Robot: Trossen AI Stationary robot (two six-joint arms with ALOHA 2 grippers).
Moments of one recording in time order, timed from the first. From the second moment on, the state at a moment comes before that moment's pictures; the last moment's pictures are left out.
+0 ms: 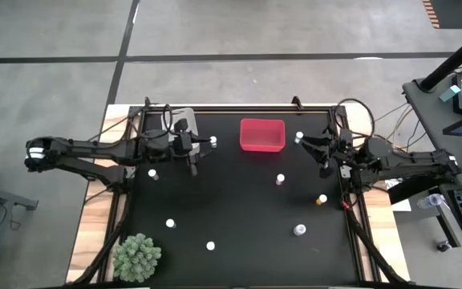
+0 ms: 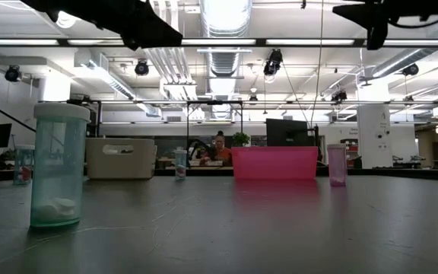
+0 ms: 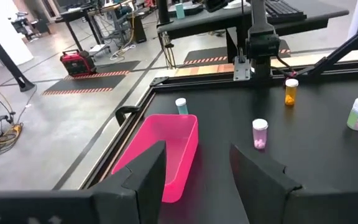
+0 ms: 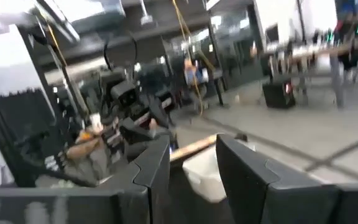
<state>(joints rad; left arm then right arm) 0.08 1.02 0.71 0.11 -0.22 0.17 0.01 0.59 0.41 0.21 0.29 0.24</state>
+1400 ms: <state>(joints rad) 0.08 1.01 0.70 0.11 -0.21 0.24 -0.02 1.59 1.45 -0.73 0.16 0.99</state>
